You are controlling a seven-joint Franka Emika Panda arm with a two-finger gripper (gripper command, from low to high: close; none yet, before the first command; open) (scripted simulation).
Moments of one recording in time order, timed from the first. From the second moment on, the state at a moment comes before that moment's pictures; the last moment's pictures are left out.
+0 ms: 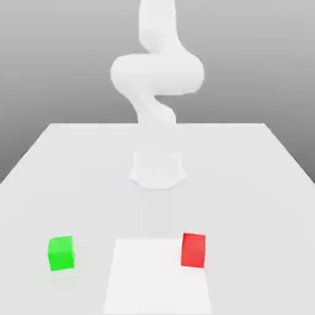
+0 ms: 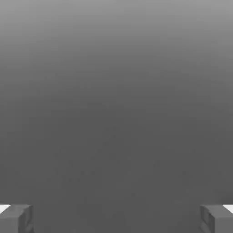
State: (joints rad) arm 0.04 -0.73 -0.02 -2.35 -0.01 2.34 0.70
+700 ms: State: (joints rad) arm 0.34 -0.14 -0.17 -2.73 -0.04 2.72 -0.21
